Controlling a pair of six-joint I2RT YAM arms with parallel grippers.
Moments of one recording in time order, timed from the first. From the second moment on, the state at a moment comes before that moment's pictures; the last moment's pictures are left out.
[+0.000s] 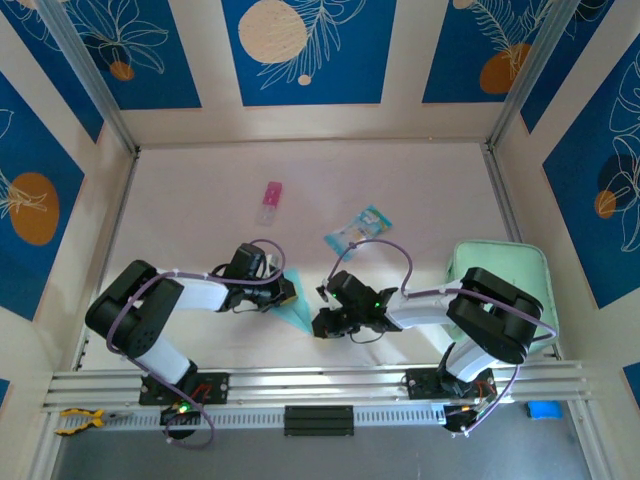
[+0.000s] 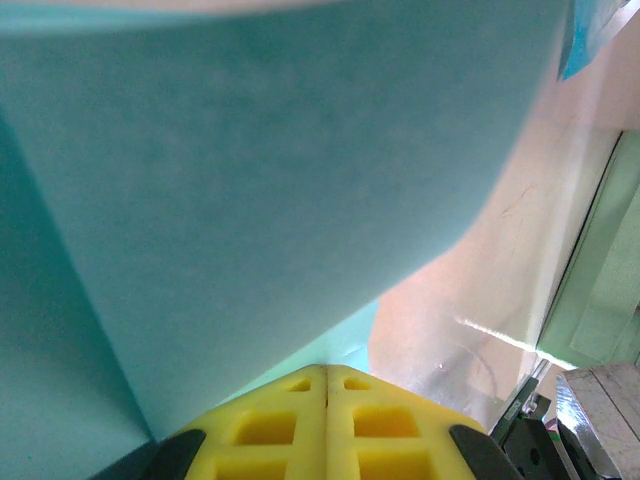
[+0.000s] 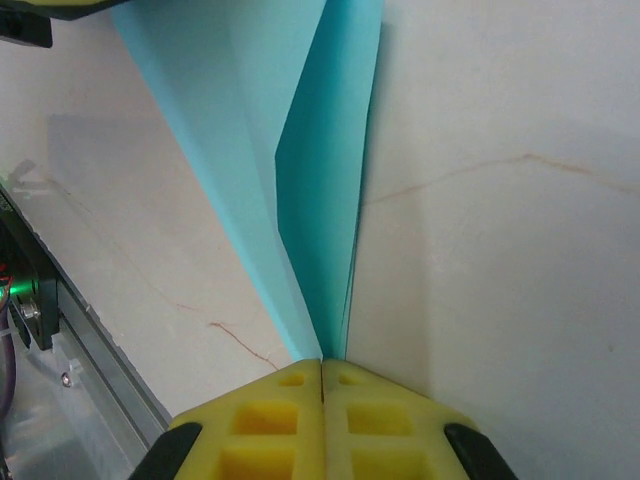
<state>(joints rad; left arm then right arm) -0.56 1.59 0.49 0.23 0.55 -1.02 0.99 1.54 0.53 0.08 -0.39 0.84</state>
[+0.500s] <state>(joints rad) -0.56 1.59 0.48 0.23 0.55 -1.02 1.00 1.52 0.51 0.06 -0.39 0.84</state>
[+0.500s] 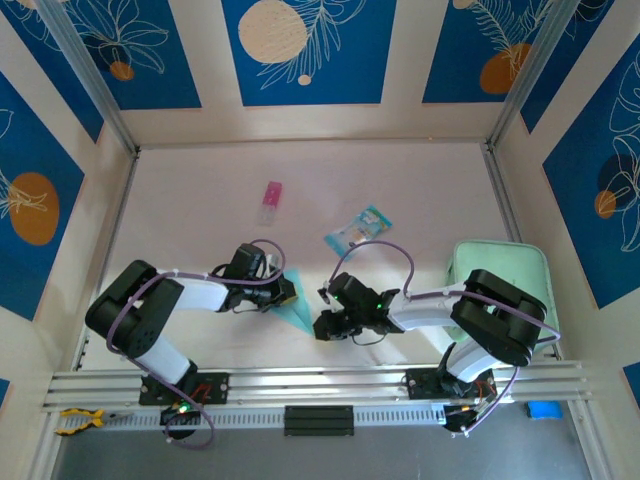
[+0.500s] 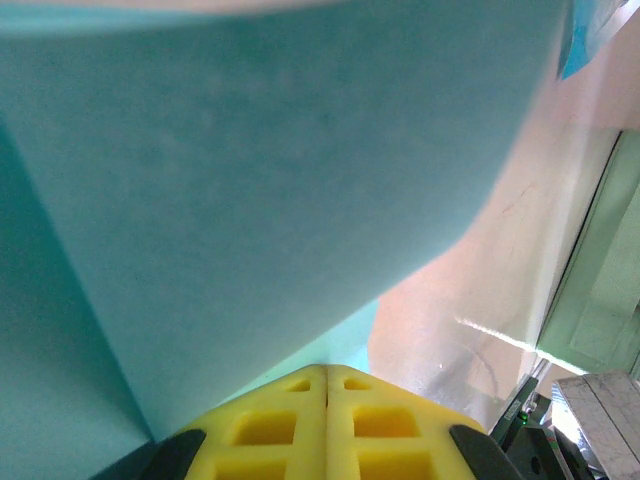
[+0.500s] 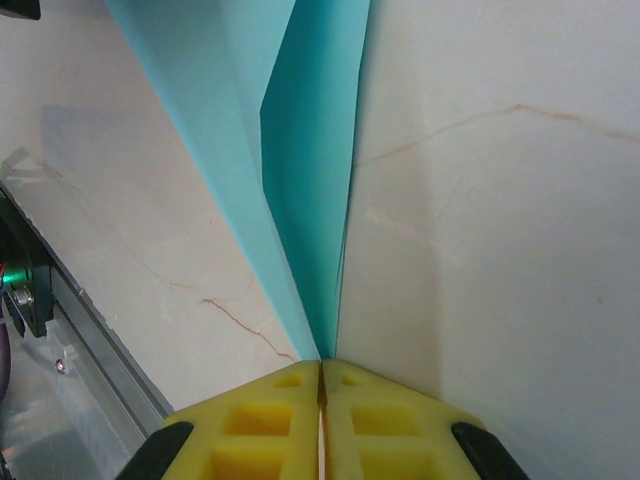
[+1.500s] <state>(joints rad) -0.56 1.59 0.48 0.23 0.55 -1.02 0.99 1.66 0.75 -0.02 -0.42 0.80</state>
